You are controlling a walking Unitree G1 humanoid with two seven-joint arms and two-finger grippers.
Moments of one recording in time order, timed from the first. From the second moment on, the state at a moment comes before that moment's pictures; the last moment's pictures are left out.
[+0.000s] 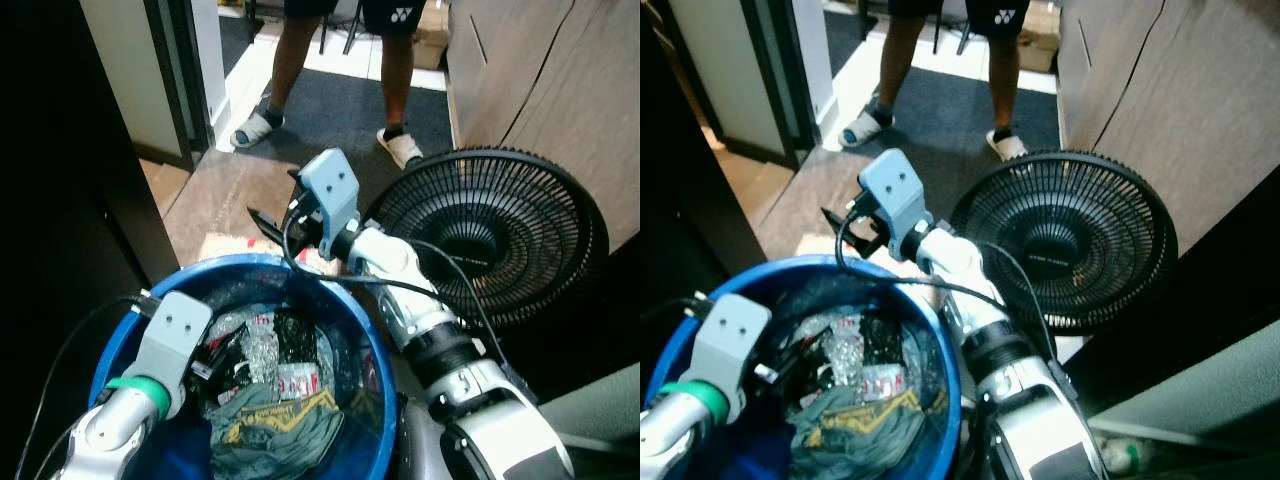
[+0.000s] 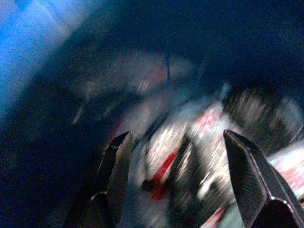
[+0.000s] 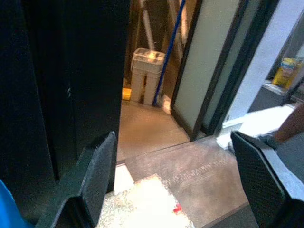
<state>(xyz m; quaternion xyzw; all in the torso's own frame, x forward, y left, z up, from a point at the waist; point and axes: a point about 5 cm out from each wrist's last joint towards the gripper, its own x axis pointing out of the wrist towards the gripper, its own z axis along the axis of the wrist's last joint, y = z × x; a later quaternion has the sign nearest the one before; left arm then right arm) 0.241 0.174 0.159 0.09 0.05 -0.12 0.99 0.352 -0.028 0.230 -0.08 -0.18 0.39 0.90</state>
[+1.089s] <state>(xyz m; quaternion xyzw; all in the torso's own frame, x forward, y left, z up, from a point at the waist) 0.249 0.126 0.270 -0.21 -0.12 -0.34 0.91 0.343 -0.075 0.214 -0.03 -0.16 0.17 0.97</state>
